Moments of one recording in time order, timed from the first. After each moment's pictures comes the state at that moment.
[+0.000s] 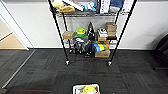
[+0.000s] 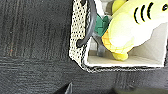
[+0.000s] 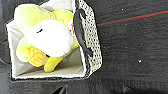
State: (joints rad) left arm 0.77 2.78 -2.47 -0.38 0.46 0.03; right arm -0.79 2.82 -2.44 0.29 -0.33 -0.02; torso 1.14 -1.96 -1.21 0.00
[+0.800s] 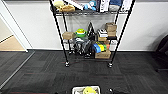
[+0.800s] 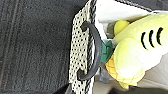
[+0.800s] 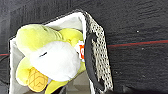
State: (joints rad) left arm 0.74 2.79 -2.48 -0.38 0.43 0.03; right arm -0.74 2.86 -2.45 0.30 -0.32 -0.02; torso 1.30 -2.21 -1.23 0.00
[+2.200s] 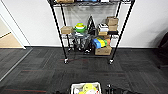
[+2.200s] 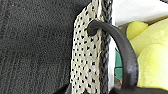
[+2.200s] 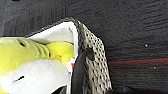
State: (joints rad) left arm 0.72 2.81 -2.50 -0.38 0.37 0.03; right arm -0.69 2.91 -2.50 0.31 -0.24 -0.02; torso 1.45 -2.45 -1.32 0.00
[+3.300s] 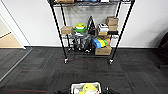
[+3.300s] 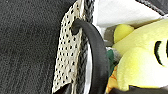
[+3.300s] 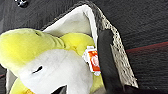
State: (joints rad) left arm 0.71 2.81 -2.44 -0.47 0.35 0.03; right arm -0.75 2.92 -2.43 0.41 -0.14 -0.02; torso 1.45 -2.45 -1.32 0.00
